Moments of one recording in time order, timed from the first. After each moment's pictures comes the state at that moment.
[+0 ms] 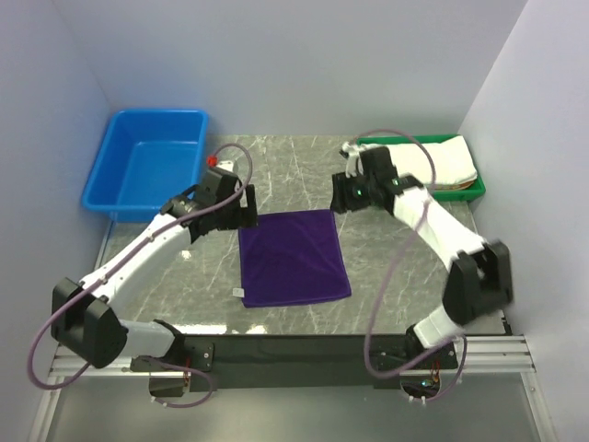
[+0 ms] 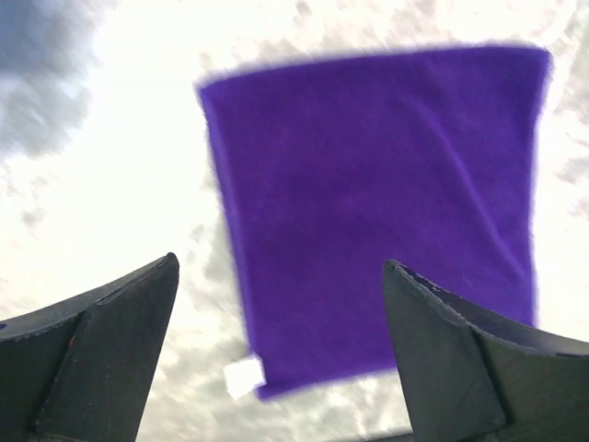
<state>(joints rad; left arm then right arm) -0.55 1.30 1.13 -0.67 -0.18 -0.56 0.37 1.47 1.16 -0.49 -0.23 0.15</state>
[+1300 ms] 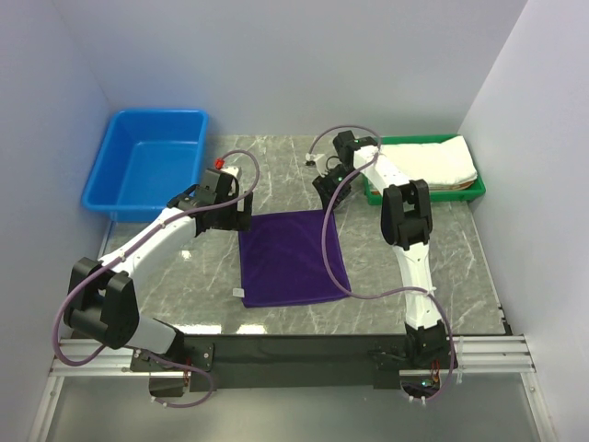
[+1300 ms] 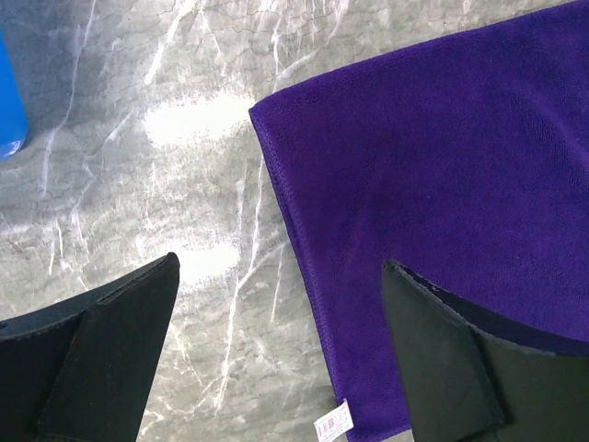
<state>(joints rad) -0.42 1.42 1.06 -0.53 -0.12 -0.27 0.30 2.43 2.12 -1.11 -0.48 -0.58</state>
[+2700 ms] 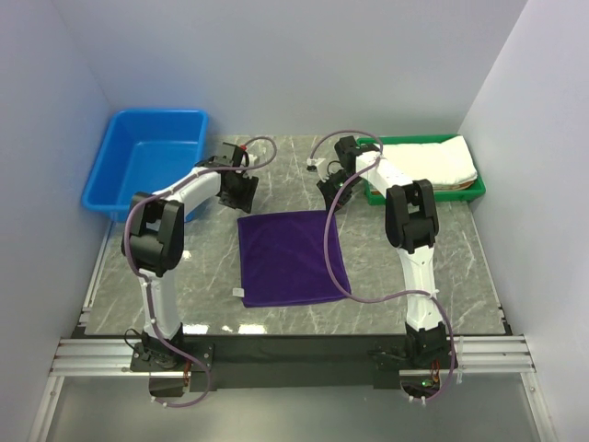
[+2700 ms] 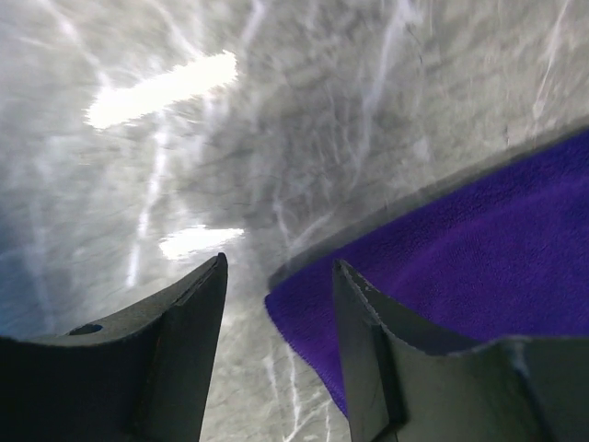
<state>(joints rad) -0.31 1.99 1.49 -0.57 0.07 -0.02 0.30 2.35 1.94 -0.98 -0.48 -0.59</state>
